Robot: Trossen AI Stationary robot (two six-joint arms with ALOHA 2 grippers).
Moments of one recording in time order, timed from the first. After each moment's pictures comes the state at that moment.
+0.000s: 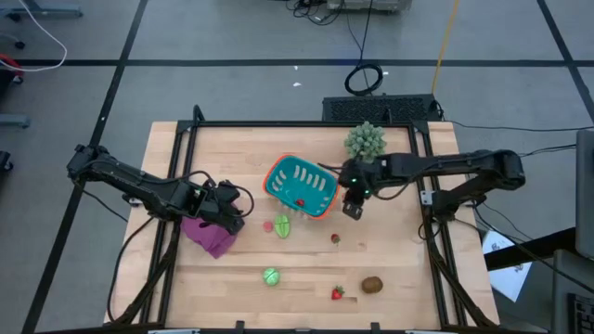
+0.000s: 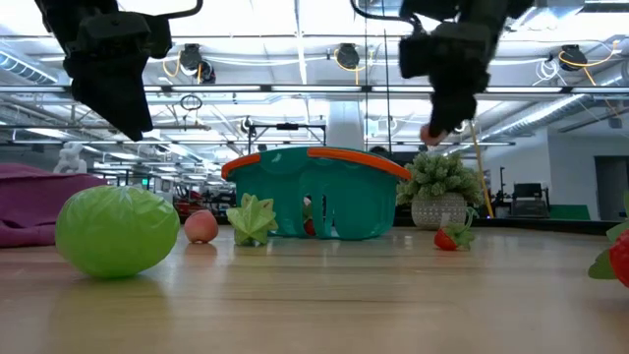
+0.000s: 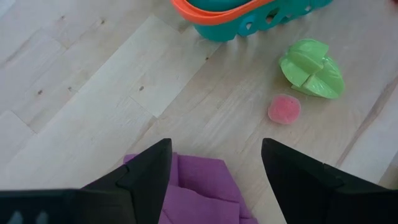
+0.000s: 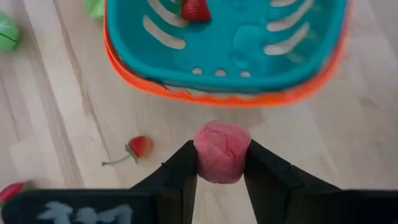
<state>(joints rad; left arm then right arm) -0.31 1.16 0.82 -0.86 -0.40 -0.91 -0.08 1.39 1.02 -0.76 -0.06 0.35</state>
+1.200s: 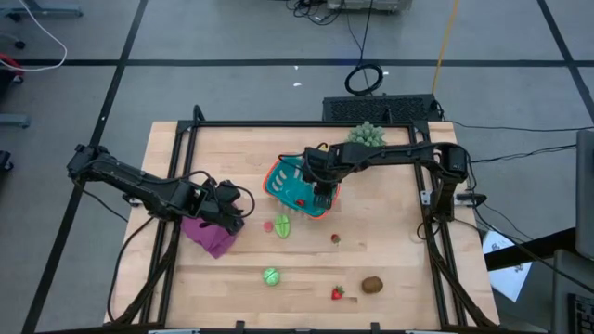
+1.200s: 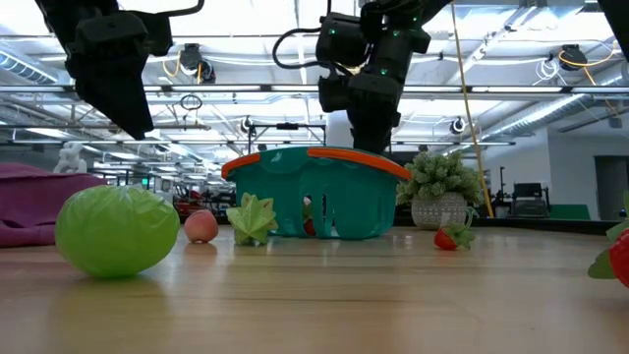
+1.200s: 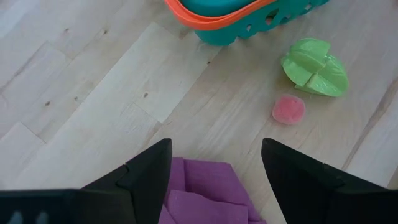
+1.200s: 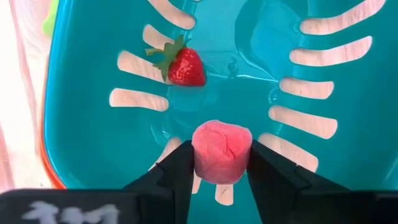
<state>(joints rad) -0.31 1.16 0.82 -0.86 -0.42 -0.86 -0.19 1.85 1.41 -0.81 -0.13 0.04</state>
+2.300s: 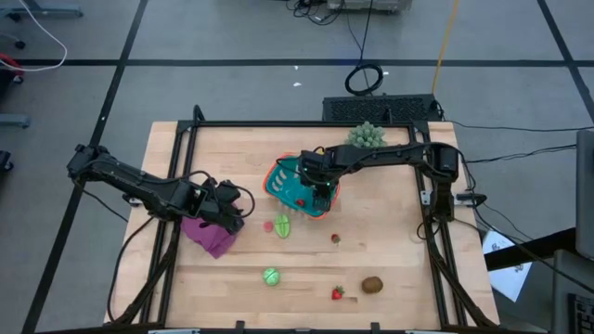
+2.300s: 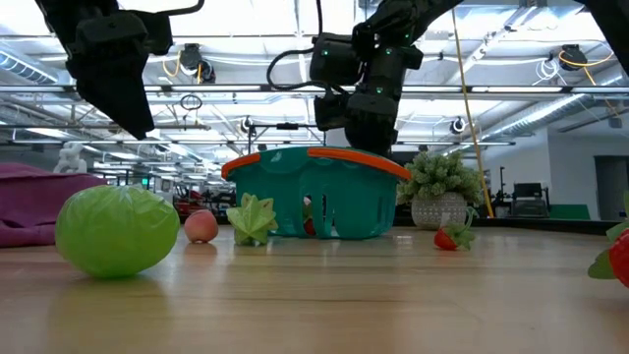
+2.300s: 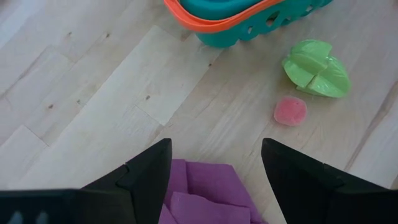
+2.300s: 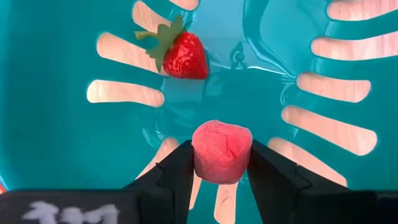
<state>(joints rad) -0.31 1.16 0.82 -0.86 -0.43 -0.85 -0.20 1.92 1.41 -0.80 -0.16 -0.01</state>
